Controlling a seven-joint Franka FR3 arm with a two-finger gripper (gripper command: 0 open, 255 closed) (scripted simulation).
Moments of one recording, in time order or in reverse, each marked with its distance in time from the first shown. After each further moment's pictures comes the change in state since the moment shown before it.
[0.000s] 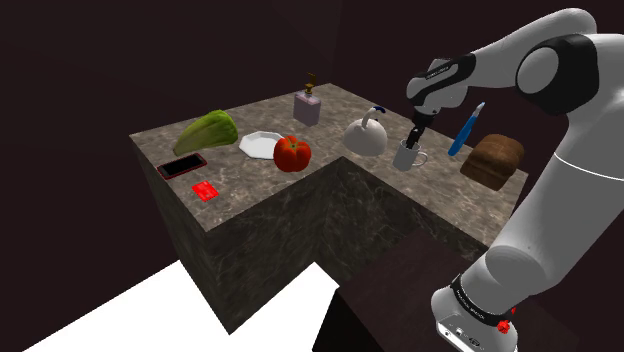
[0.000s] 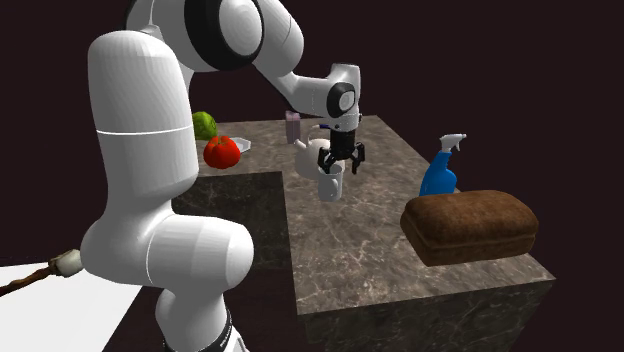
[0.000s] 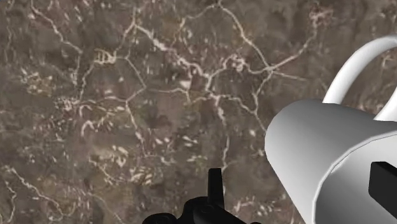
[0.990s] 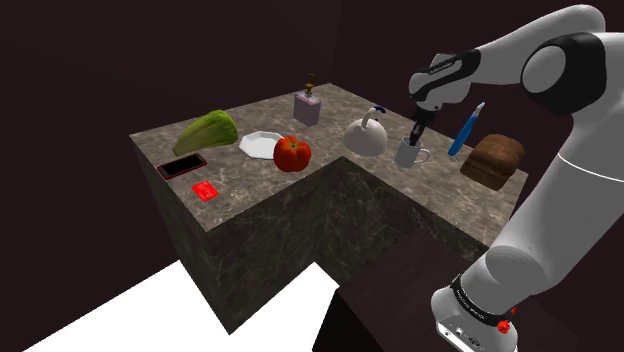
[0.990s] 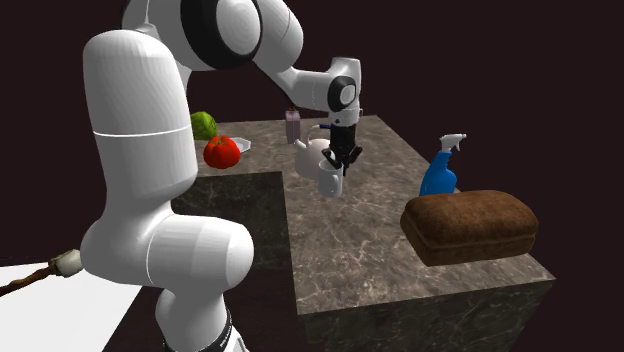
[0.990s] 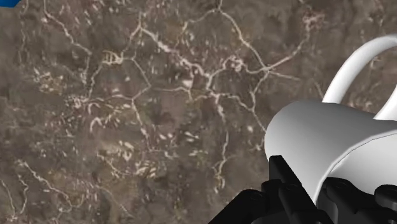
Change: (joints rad) arm 0.003 -0.023 -0.004 0.016 -0.014 -0.036 0.008
